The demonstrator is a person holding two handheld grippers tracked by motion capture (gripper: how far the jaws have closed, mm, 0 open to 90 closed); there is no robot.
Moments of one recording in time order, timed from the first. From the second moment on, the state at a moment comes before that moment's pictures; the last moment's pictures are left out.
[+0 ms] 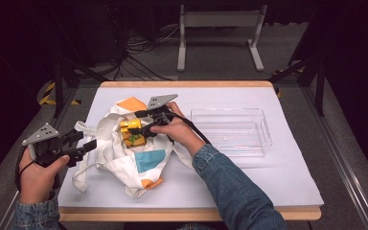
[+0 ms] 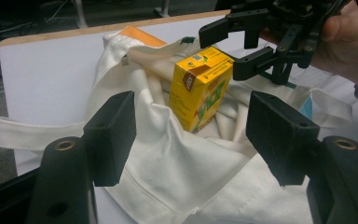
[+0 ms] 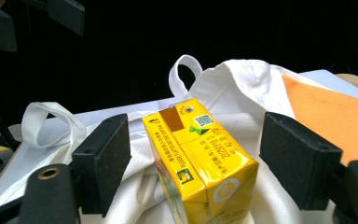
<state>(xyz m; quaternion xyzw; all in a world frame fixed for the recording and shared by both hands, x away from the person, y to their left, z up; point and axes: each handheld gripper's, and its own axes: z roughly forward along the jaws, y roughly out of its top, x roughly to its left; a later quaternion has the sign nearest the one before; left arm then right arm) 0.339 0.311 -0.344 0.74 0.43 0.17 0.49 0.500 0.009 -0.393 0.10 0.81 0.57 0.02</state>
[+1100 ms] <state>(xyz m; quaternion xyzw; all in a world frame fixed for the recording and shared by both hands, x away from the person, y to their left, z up) 0.344 0.306 -0.346 0.75 0.43 0.16 0.48 0.501 0.029 -0.417 0.08 0.83 0.55 0.04</state>
